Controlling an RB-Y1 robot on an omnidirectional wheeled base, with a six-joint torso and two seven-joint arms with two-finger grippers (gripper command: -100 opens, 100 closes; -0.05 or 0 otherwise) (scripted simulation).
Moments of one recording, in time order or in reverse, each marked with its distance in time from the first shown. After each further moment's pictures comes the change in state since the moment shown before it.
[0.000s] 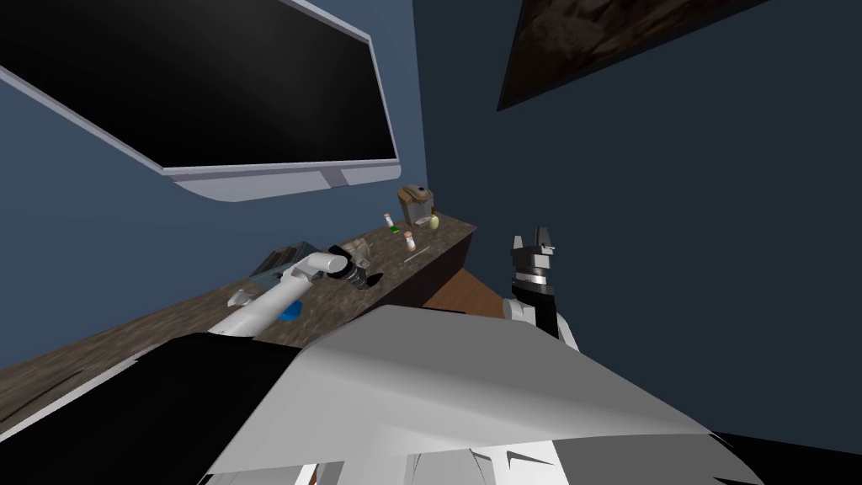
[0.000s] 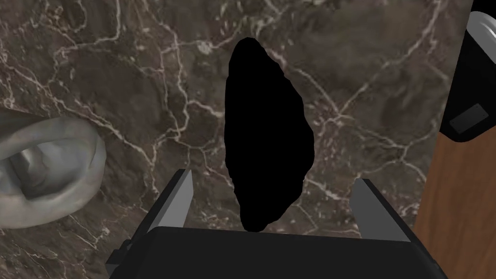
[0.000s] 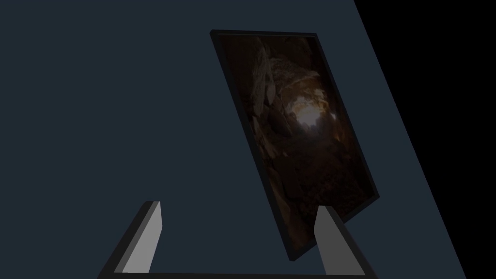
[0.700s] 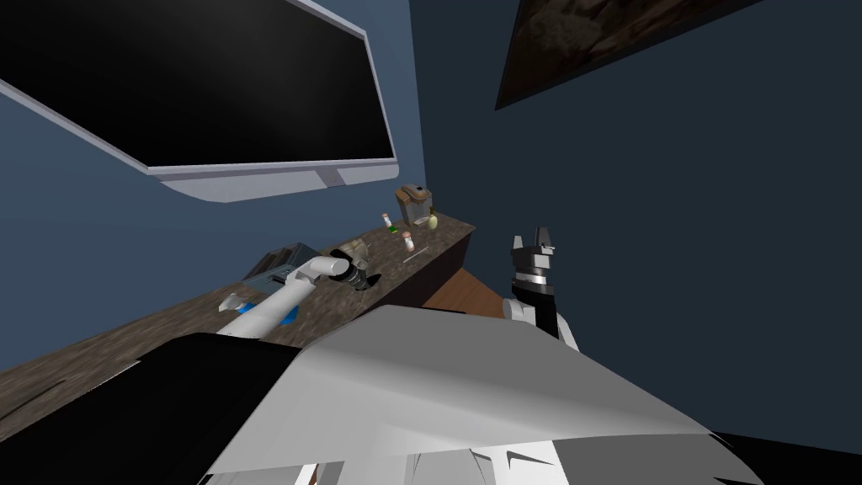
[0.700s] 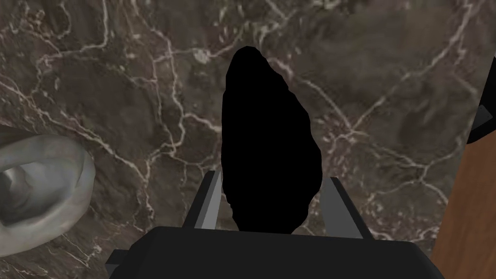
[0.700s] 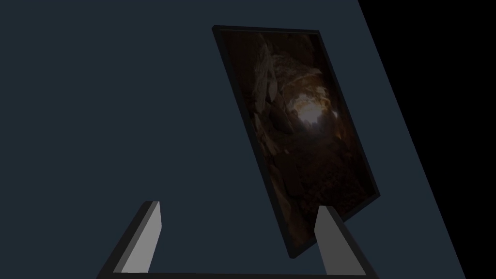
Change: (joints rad) left arm 0.003 -0.037 -0.017 0.047 -0.036 -0.037 -0.030; right arm 0.000 0.000 0.000 0.000 0.000 0.000 0.000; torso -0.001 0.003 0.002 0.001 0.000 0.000
